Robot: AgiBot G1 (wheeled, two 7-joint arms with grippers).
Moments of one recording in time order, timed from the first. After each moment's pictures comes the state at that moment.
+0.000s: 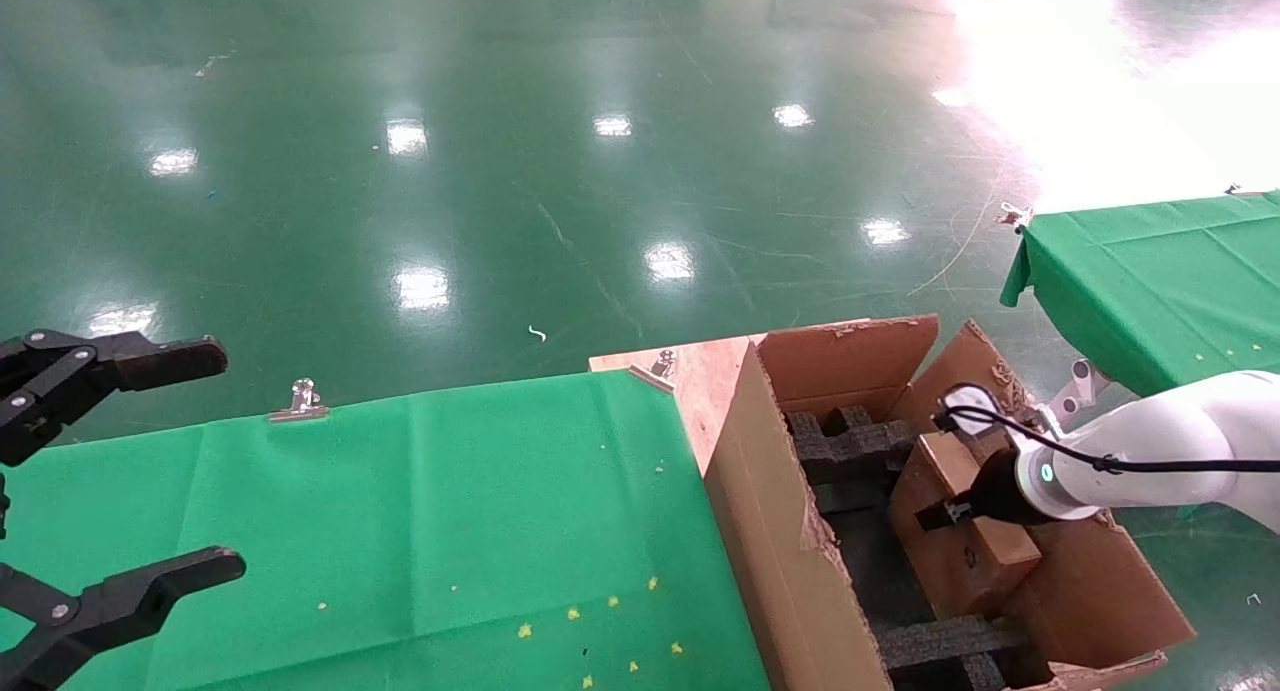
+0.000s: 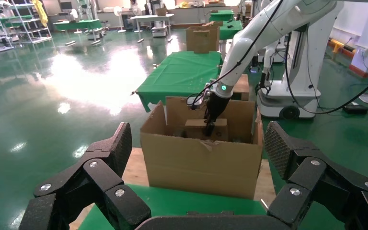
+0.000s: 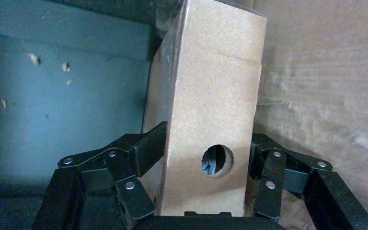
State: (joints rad) left arm -1.09 0.57 0.36 -1.24 0.65 1.45 -0.13; right arm 1.74 -0.74 -2.22 0.74 -1.37 -0.48 1.47
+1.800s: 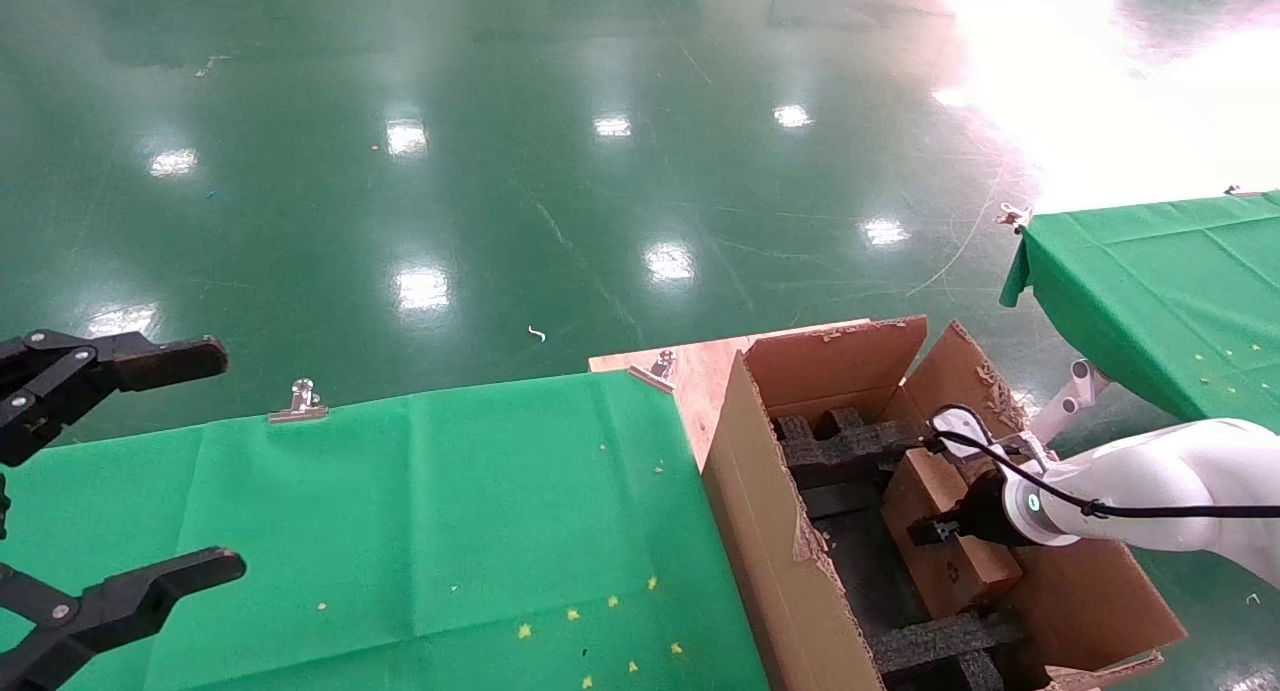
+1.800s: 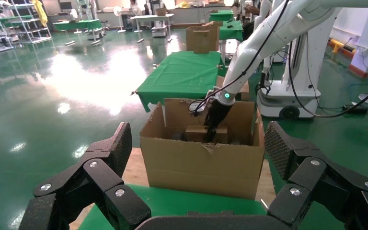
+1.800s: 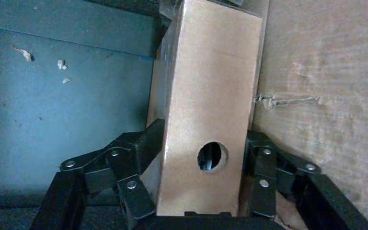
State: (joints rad) left arm -1.09 0.57 0.36 -1.24 0.65 1.45 -0.13; right arm 1.65 -0.75 -2.22 0.75 -1.37 -0.39 1.48
